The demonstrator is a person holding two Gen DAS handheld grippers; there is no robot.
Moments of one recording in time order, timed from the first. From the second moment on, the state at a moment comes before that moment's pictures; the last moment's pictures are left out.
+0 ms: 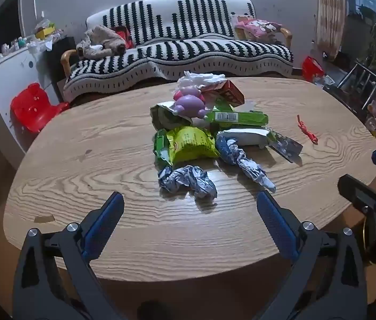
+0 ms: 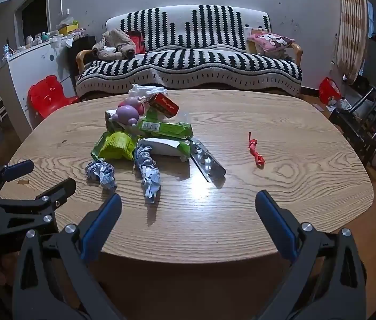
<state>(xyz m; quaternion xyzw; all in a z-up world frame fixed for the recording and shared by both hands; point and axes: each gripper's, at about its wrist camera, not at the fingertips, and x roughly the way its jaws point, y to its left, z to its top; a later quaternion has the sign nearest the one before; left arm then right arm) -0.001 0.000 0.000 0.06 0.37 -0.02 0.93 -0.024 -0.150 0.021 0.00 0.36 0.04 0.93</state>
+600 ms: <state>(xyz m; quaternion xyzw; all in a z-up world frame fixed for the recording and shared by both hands) 0.006 0.016 -0.002 0.02 0.39 -0.03 0.92 -0.027 -0.153 0.026 0.00 0.36 0.05 0.93</state>
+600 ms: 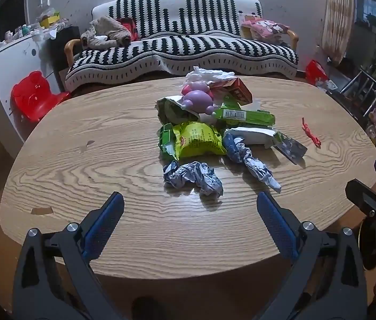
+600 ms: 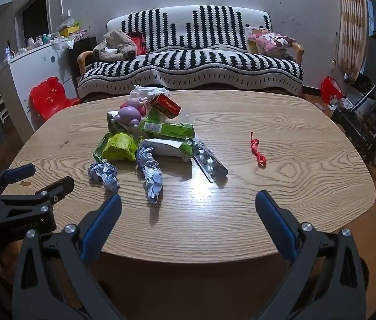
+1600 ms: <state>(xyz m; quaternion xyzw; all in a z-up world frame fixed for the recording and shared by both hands) 0.009 0.018 -0.006 0.01 0.40 -0.03 0.92 -0.029 -0.153 0.027 0.00 0.36 0.05 0.93</state>
